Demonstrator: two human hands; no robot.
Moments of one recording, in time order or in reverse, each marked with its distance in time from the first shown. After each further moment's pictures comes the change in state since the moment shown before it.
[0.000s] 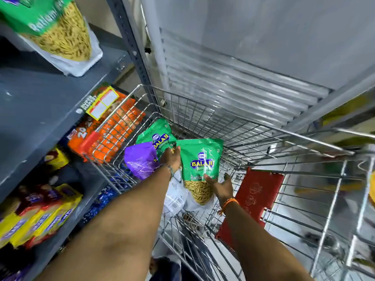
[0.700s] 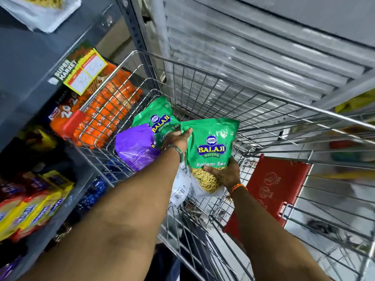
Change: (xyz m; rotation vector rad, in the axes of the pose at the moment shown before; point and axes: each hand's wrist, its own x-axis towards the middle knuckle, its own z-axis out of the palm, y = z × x) left_hand 0.103 -0.046 0.064 -0.555 0.012 -0.139; right_hand 0.031 0.012 0.003 -0.077 -0.192 -0.129
